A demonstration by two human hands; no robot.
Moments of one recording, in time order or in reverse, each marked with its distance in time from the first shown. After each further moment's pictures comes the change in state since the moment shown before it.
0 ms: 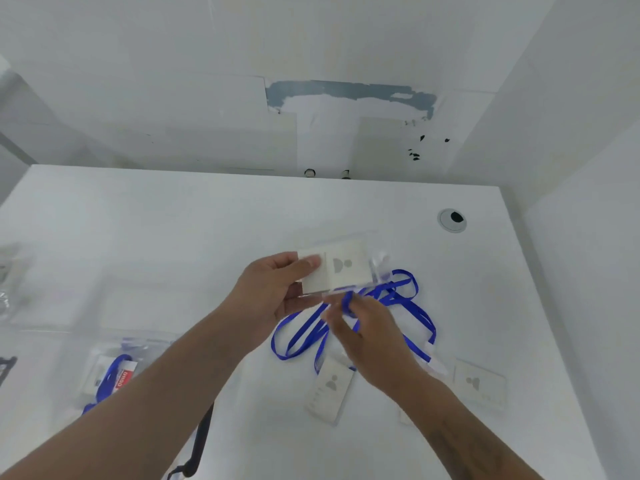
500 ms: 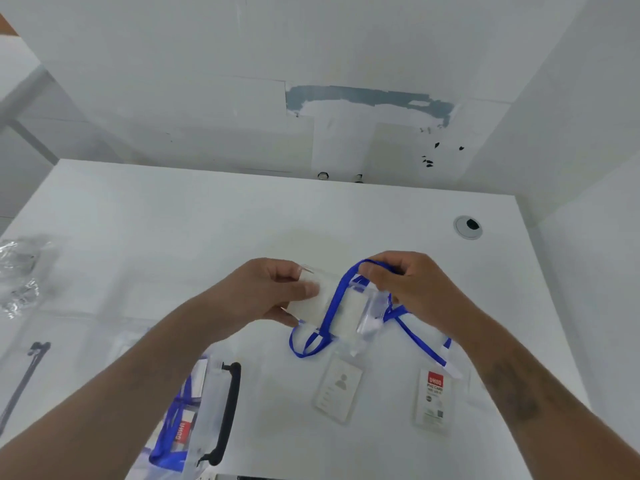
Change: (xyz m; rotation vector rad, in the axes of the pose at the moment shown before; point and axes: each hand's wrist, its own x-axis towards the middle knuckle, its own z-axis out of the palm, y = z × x) left_hand -0.018 0.022 -0.054 0.486 -0.177 -0.020; right_hand 0.037 -0.036 -0.066 0.340 -0.136 0.079
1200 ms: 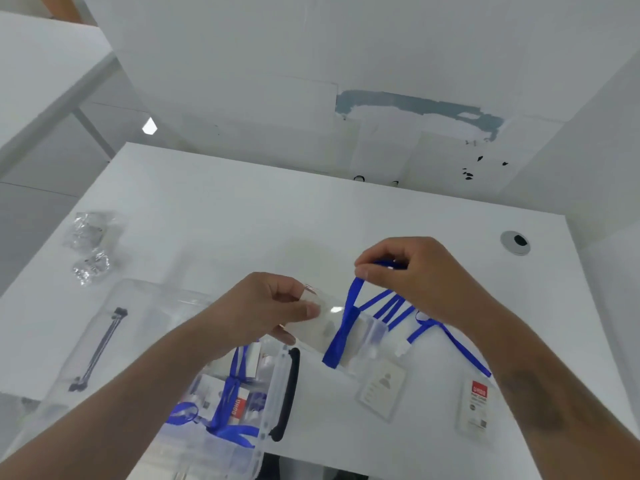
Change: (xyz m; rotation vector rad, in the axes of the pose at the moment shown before) left_hand -0.065 -0.035 -0.053 0.084 0.151 0.002; right_hand -0.009 -0.078 0.060 -0.205 -0.069 -0.165
